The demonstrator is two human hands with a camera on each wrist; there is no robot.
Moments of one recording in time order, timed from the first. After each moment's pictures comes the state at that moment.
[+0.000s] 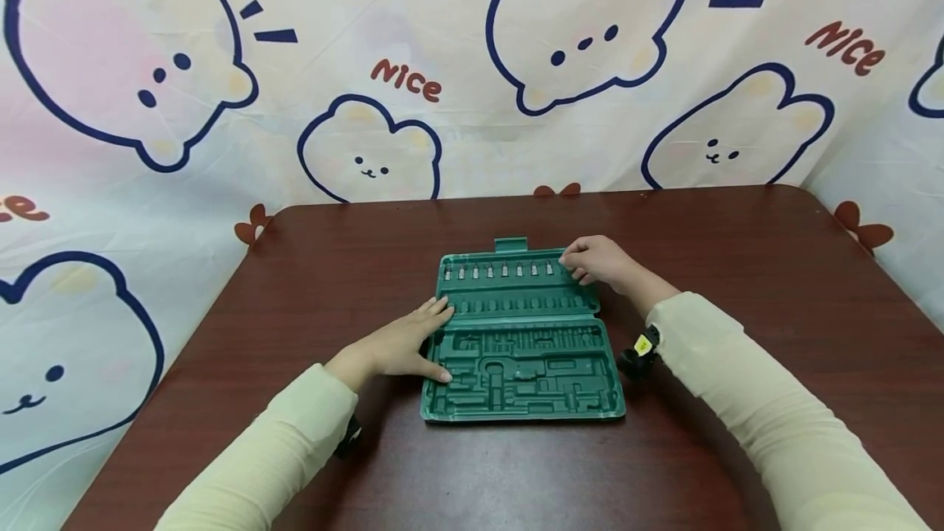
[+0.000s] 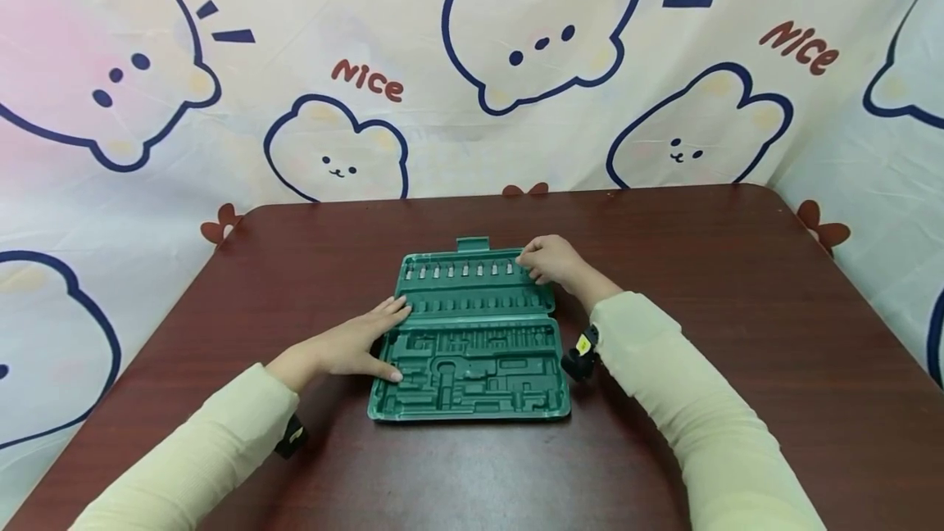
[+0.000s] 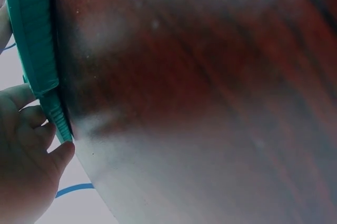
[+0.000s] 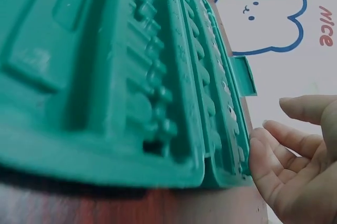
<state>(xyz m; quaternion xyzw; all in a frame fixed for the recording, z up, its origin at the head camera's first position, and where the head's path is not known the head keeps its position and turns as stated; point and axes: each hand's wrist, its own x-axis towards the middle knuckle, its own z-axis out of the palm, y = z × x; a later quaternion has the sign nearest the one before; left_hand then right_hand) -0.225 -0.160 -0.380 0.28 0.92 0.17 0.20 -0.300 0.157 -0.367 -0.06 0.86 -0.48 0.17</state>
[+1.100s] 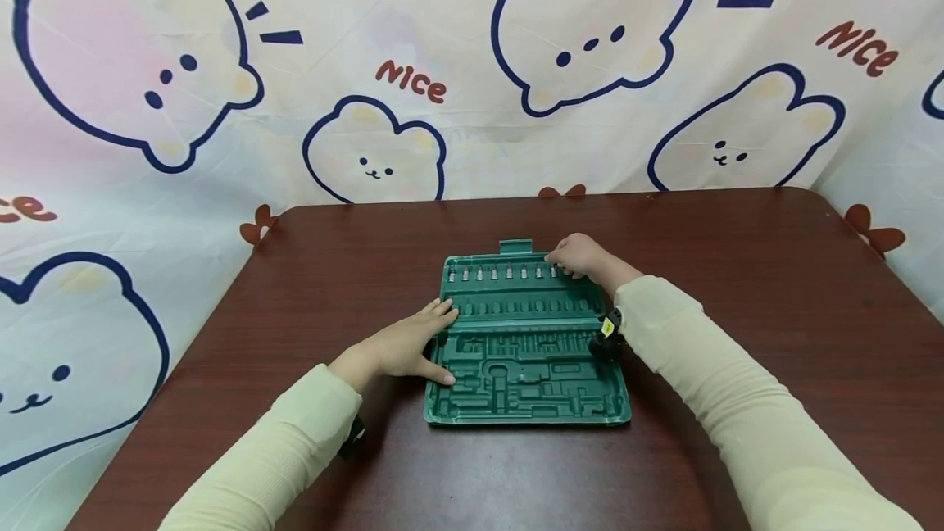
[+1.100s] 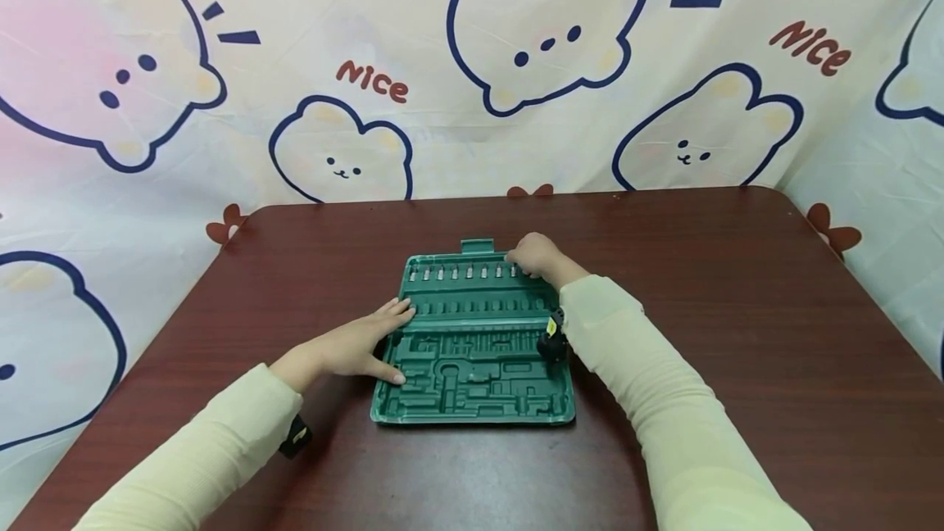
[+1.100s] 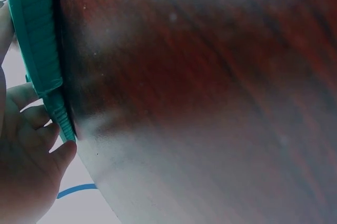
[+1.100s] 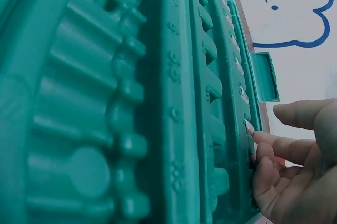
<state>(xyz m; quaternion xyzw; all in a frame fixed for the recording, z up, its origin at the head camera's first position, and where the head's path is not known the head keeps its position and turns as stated) -0.227 -0.159 -0.378 0.28 0.93 0.15 0.20 -0.329 0.127 -0.374 -0.04 0.88 -0.43 0.19</state>
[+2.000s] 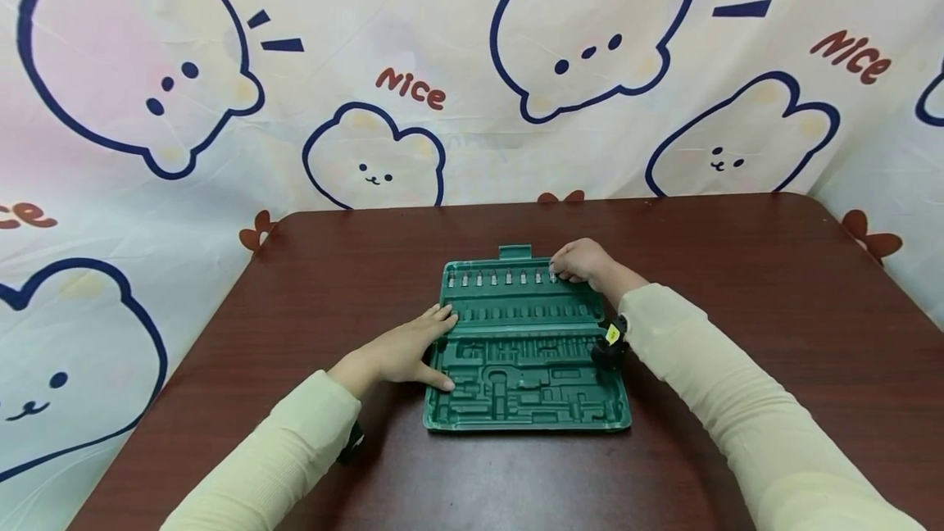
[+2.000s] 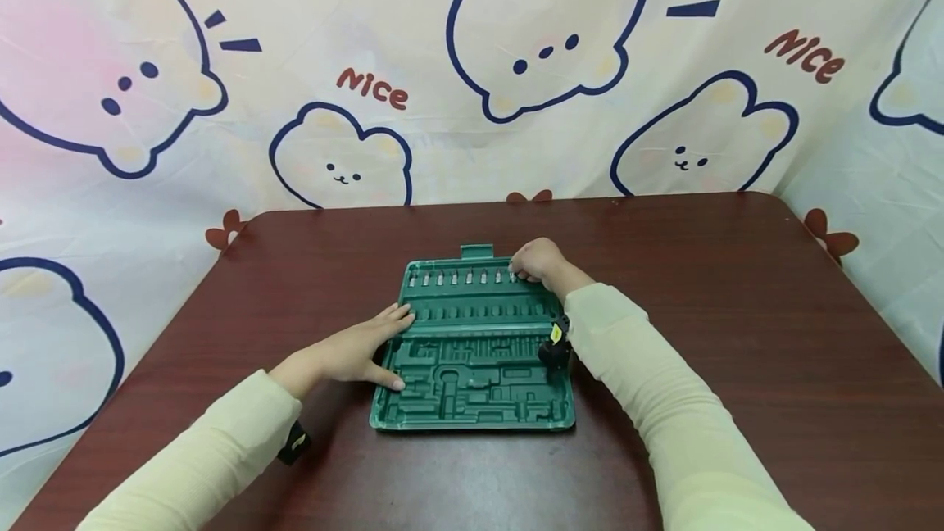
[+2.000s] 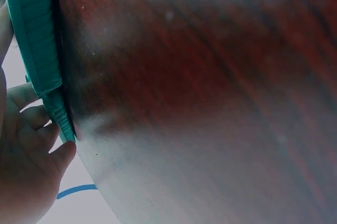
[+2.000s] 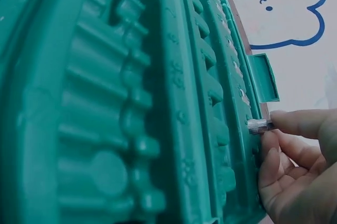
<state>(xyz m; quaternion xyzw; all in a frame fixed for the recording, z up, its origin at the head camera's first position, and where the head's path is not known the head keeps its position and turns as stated) -0.225 -0.159 -0.377 0.28 0.93 0.15 0.20 -0.323 0.133 -0.373 0.01 0.85 -0.49 0.18</state>
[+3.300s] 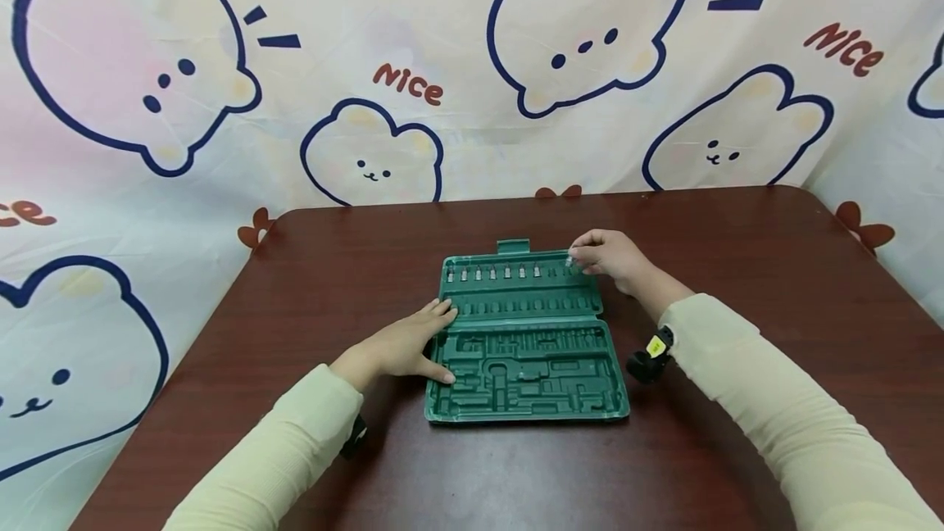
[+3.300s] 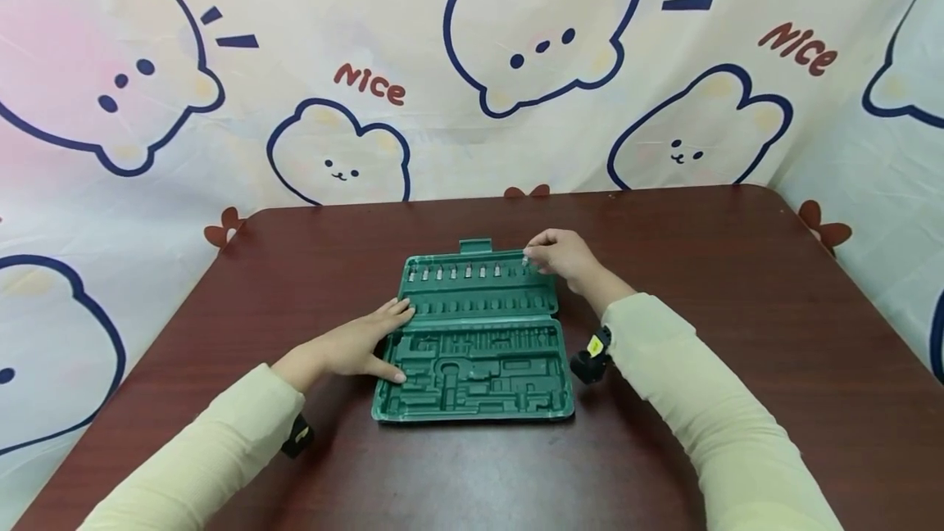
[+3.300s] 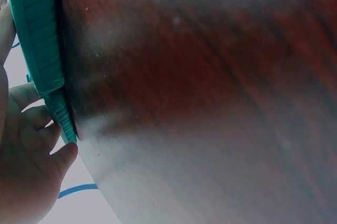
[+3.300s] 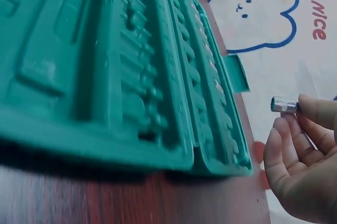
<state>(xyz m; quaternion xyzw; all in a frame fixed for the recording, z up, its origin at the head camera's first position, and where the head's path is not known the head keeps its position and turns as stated) -0.226 -0.159 -0.379 0.28 0.93 0.14 0.20 -0.293 0.163 -0.359 -0.02 0.79 -0.59 0.13</state>
